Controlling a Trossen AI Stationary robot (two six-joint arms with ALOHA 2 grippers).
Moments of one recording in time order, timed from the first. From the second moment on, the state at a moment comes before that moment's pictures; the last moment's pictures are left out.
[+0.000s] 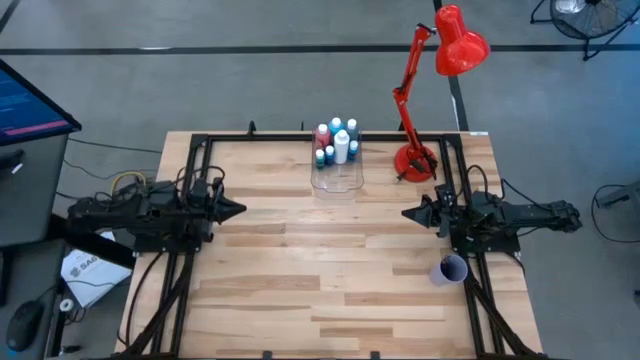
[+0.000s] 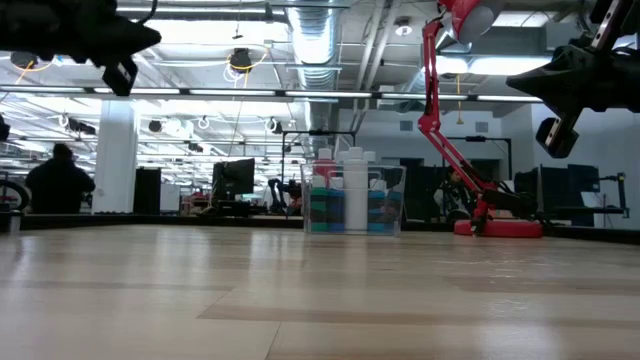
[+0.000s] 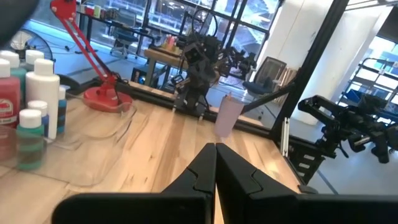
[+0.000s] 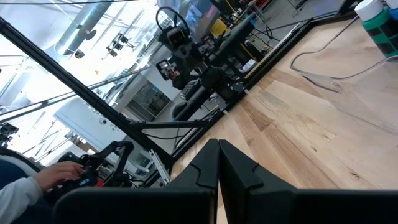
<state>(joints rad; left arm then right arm) 0.00 0.14 0.24 -0.10 -0.04 -0.30 0.07 0.00 0.00 0.03 0.10 0.81</state>
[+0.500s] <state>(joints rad) 0.00 0.00 0.09 -0.08 0.01 -0.29 0.07 0.00 0.00 0.03 0.10 0.81</state>
